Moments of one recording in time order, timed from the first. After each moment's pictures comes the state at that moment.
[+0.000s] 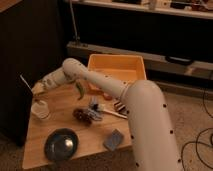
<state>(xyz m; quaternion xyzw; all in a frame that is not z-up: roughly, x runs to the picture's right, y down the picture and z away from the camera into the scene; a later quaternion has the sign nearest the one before) -0.384 0.004 0.753 -0.48 -0.37 0.38 0.70</state>
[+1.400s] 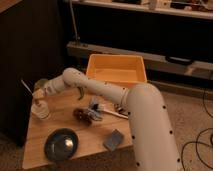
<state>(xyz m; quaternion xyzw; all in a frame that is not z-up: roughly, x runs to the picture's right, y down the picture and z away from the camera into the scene) -0.375 0.017 0.789 -0.43 -0.41 0.37 0.72</state>
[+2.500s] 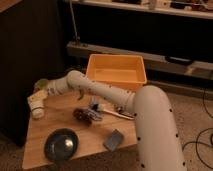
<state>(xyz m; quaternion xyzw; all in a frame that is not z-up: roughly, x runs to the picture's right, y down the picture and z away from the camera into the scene) -0.365 0.017 0.786 -0.43 -0.43 0.39 0.70</state>
